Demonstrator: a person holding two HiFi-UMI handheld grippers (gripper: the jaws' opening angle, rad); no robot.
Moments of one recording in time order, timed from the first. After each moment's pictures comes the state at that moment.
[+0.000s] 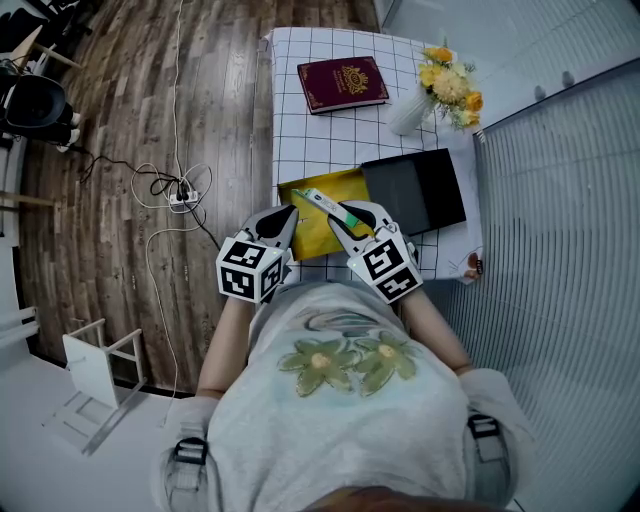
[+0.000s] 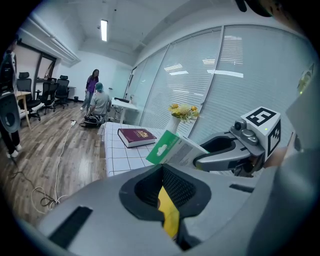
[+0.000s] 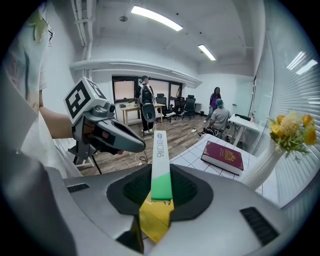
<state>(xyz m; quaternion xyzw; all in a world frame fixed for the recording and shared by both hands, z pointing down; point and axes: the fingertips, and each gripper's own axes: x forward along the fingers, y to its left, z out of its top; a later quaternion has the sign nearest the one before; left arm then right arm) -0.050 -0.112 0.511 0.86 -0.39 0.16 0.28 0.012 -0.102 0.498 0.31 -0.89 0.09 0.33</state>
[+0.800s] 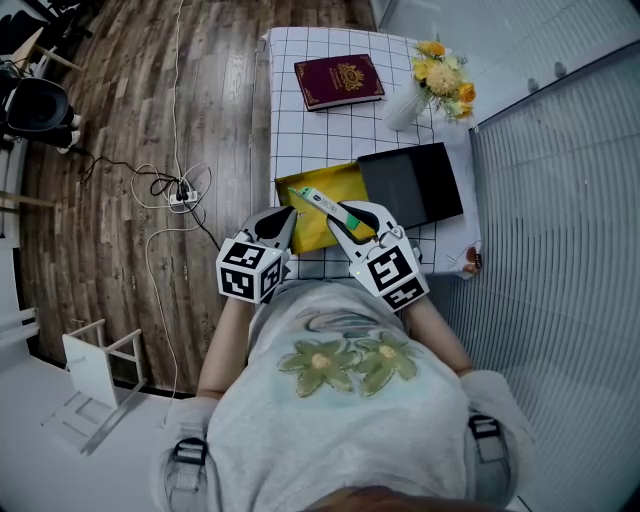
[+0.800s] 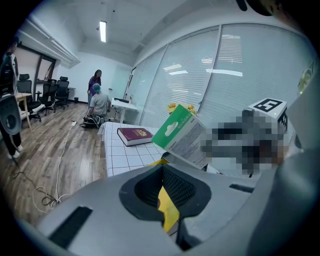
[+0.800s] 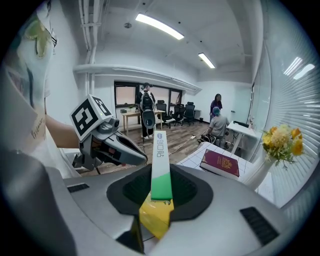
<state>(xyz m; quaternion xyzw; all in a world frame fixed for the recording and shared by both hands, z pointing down) -0.047 -0.093 0.510 0.86 -0.40 0.17 0.28 0.013 -0.080 0.460 0.31 -0.90 0.07 0.30</state>
